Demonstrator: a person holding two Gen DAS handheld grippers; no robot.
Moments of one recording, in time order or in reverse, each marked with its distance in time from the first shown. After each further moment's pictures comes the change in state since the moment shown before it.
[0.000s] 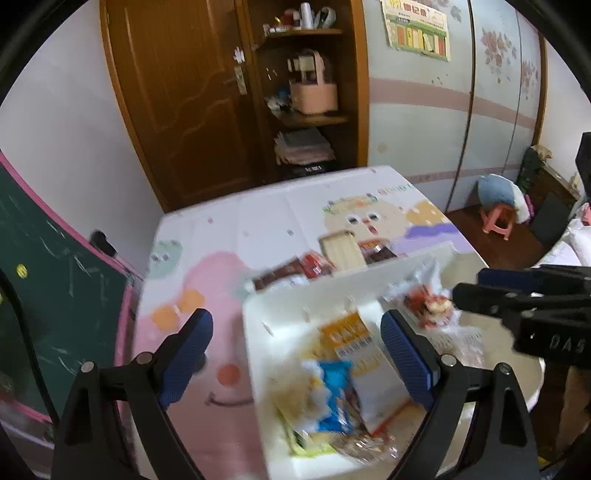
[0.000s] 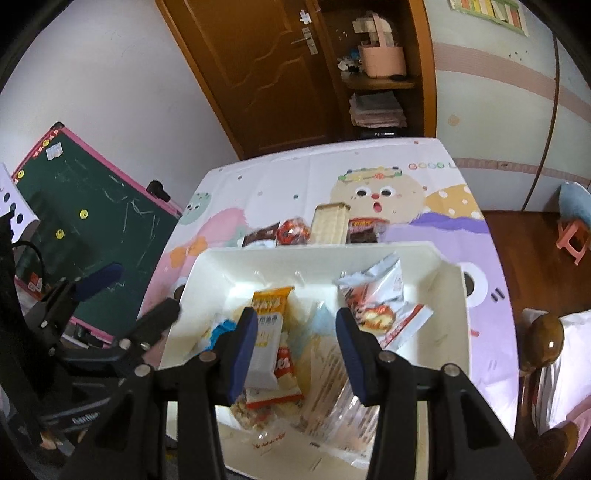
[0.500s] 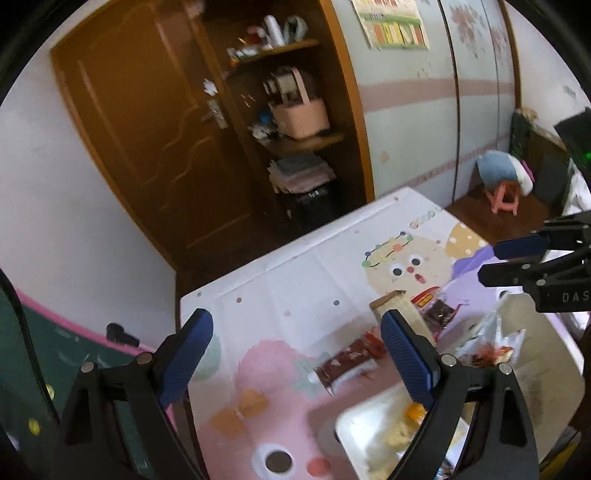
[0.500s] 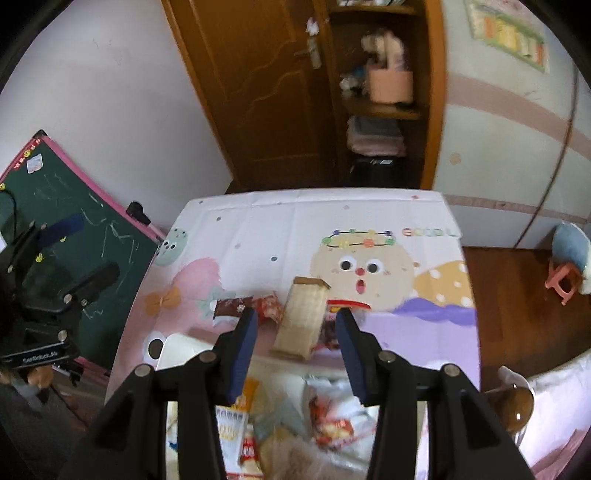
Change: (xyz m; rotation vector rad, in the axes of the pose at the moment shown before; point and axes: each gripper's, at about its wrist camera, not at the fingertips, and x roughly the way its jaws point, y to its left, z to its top) left arm 0.068 0.051 0.127 0.232 -0.016 0.004; right arm 0.055 -0.011 0.119 -0.066 0.052 -0.015
